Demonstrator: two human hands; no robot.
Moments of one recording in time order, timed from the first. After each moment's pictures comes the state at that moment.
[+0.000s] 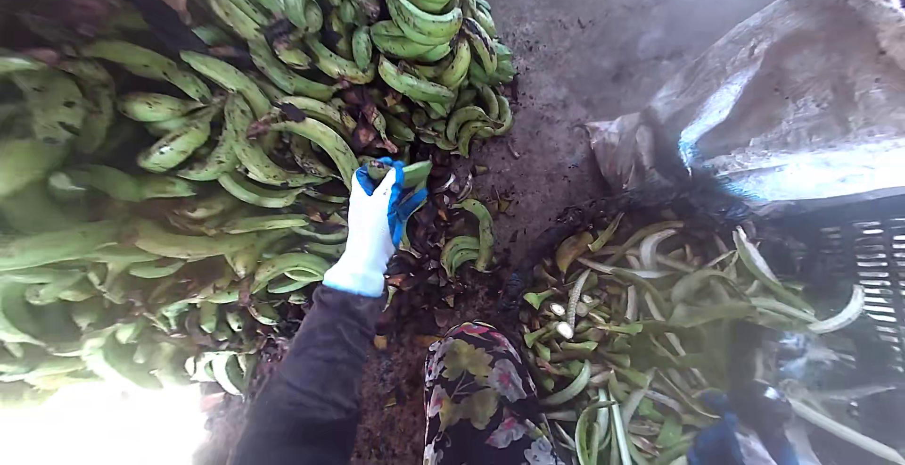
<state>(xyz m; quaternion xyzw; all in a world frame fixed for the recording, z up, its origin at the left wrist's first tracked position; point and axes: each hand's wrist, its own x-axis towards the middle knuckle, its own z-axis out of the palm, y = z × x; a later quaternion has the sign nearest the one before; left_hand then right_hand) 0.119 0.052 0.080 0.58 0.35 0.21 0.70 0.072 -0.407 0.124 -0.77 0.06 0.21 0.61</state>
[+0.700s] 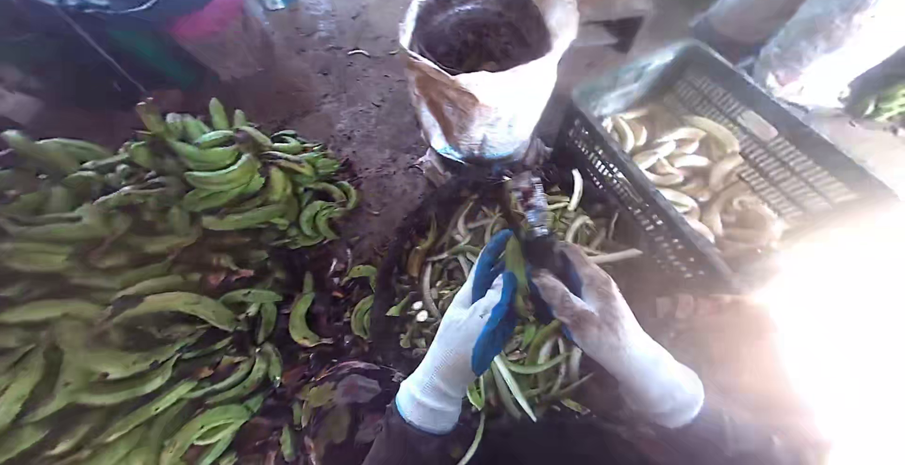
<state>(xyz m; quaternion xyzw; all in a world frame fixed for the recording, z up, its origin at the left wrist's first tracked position) 0.092 -0.286 0.156 0.57 0.02 -0.19 0.80 0.086 -0.453 0.168 -0.79 -0.02 0.01 0.61</state>
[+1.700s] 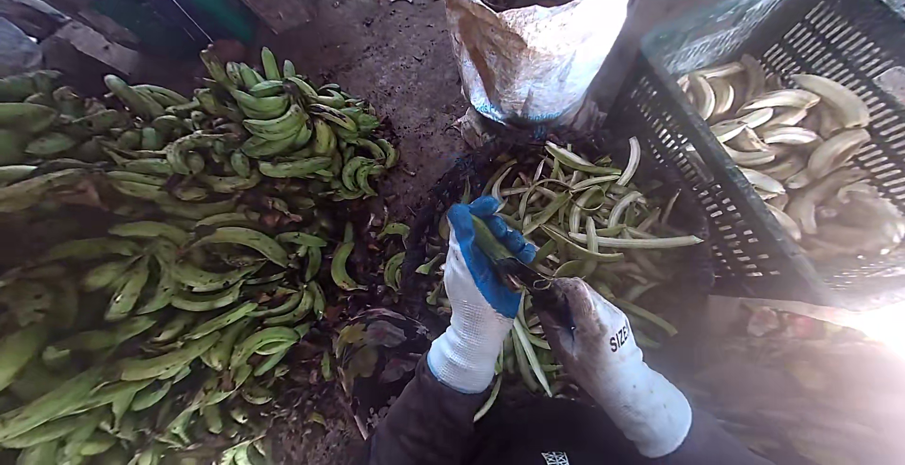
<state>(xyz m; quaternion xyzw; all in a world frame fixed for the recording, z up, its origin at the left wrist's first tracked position) 0.098 -0.299 0.154 0.32 0.12 0.05 0.94 0.045 -0.432 0.107 -0.89 -0.16 -0.17 0.39</state>
